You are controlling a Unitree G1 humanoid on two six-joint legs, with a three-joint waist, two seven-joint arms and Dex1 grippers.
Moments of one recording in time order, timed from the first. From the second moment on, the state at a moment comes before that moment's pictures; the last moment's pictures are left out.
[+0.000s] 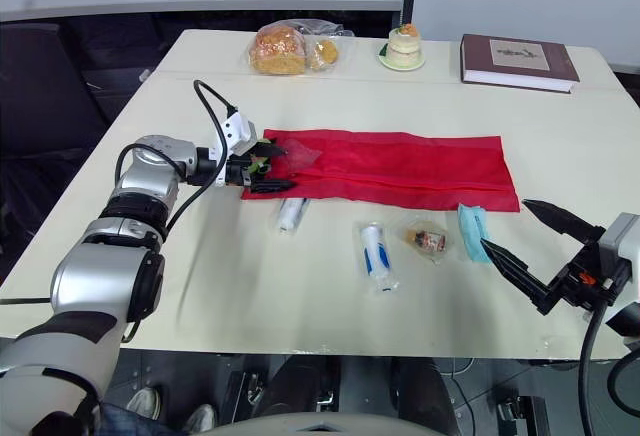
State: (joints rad) left arm -1.04 0.56 -0.09 1.11 -0.01 -0.15 -1.35; right arm 0.38 -0.65 -0.63 -0.71 0.79 0.43 0.79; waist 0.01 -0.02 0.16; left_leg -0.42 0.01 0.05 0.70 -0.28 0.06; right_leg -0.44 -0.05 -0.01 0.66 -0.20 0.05
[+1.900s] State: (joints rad) left arm -1.17 0.40 -0.10 1.32 0.21 -0.20 -0.94; right arm 0.25 -0.85 -0.51 -0.92 0.98 0.53 0.65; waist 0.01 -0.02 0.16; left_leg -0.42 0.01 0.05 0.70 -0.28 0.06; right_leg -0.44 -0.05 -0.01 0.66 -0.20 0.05
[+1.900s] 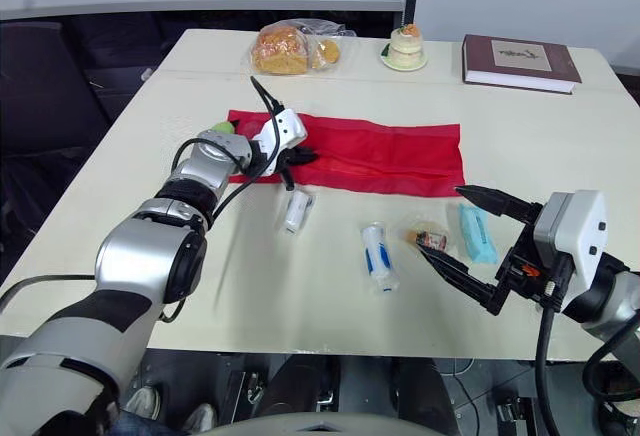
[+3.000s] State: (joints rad) left arm -1.12 0.45 -0.08 1.28 0.17 -0.19 -1.05; right arm -0.64 -0.41 0.57 -0.28 0.31 0.62 0.58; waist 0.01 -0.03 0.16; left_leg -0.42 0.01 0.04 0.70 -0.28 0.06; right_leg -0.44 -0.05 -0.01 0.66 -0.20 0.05
